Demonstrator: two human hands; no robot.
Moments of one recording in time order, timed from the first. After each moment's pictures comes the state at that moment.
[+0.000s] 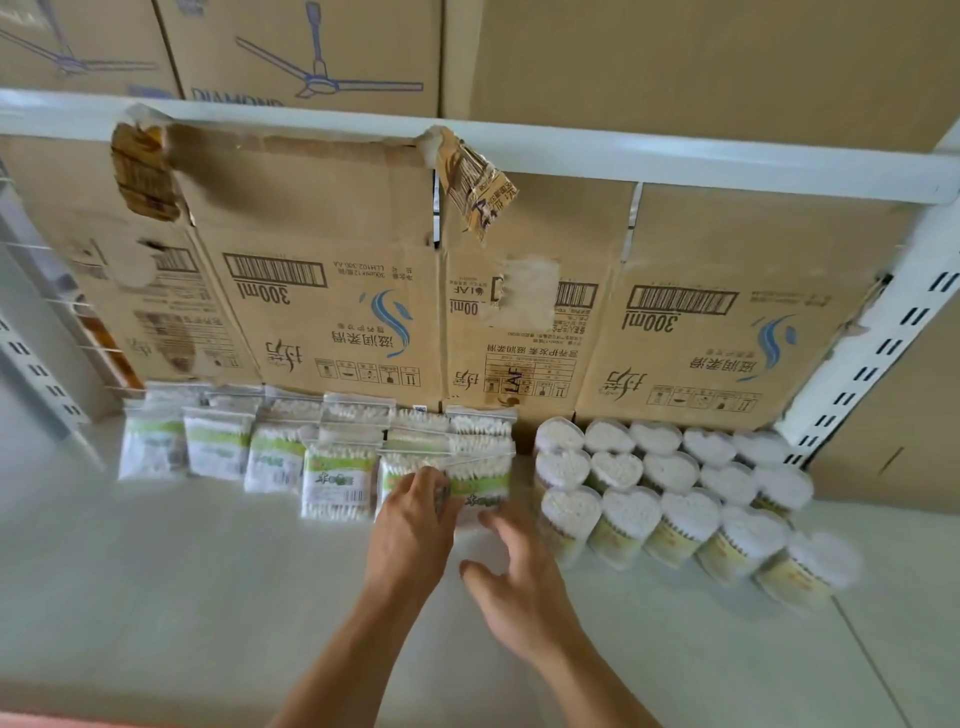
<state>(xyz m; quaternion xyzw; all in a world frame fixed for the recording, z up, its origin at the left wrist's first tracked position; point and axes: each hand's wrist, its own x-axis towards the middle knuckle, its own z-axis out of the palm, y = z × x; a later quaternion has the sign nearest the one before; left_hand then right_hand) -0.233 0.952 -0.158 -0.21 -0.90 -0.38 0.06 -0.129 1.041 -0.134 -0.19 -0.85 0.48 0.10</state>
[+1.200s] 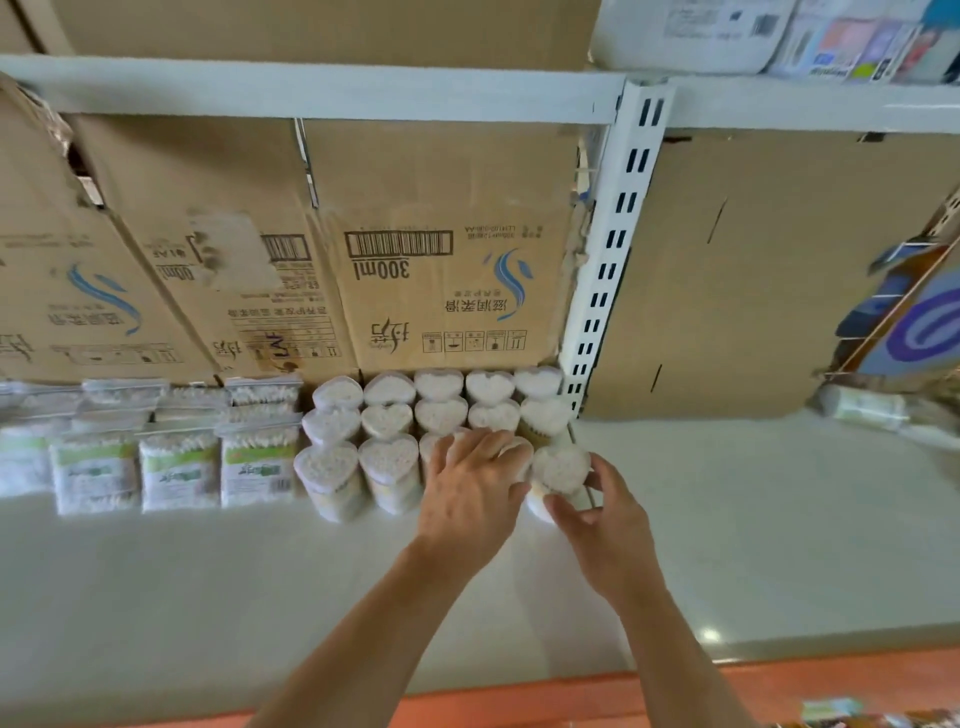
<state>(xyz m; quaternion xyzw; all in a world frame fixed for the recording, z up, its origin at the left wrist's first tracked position) -0.073 1.166 -0.126 -0.47 -0.84 -0.25 0.12 0.043 1.271 -0.136 -0.34 -0.79 0.47 0.21</state>
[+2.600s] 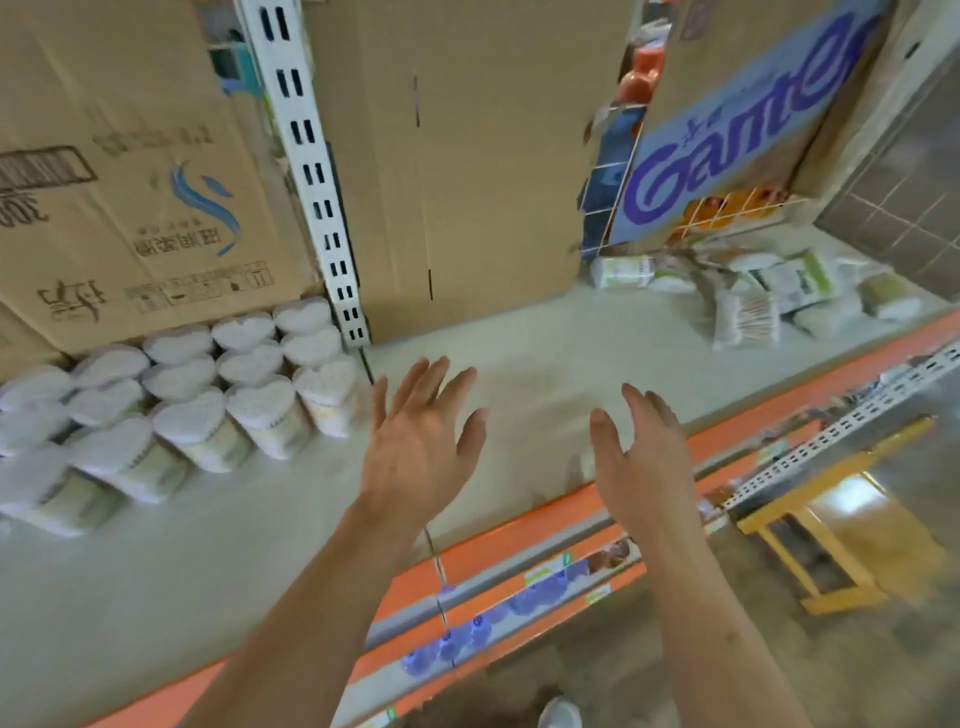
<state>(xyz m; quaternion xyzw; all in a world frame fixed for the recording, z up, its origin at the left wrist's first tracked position) 0.041 1.260 -0.131 -0.54 -0.80 -0.25 0.07 0.222 1.350 -0.122 -0.56 -0.75 0.26 0.23</state>
